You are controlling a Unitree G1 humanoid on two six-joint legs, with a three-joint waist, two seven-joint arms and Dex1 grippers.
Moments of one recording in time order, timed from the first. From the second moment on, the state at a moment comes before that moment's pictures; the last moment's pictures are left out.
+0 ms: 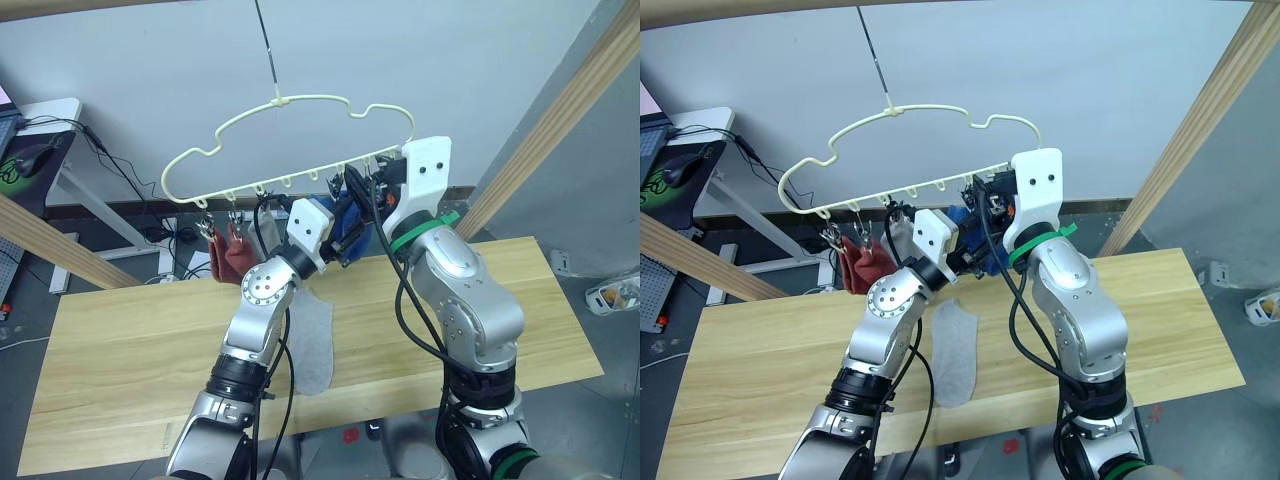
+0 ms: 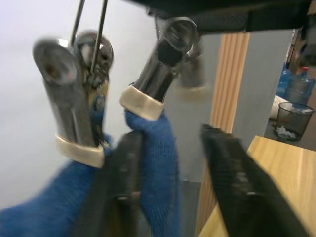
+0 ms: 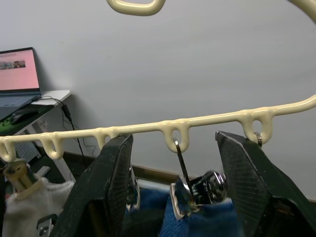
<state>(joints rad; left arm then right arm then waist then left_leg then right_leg) -0.46 0.12 -0.13 0.09 -0.15 -0.05 -0.54 -0.57 0.06 0.12 -0.52 0.14 0.82 0.07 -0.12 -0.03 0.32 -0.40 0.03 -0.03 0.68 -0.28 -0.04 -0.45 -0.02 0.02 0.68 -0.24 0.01</state>
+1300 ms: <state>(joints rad) -0.46 0.15 -0.14 0.08 -0.15 -0.05 -0.55 -0.67 -0.12 0.24 -0.43 0.02 0.73 0.15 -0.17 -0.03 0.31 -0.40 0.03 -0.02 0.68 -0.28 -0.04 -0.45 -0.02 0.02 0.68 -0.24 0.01</state>
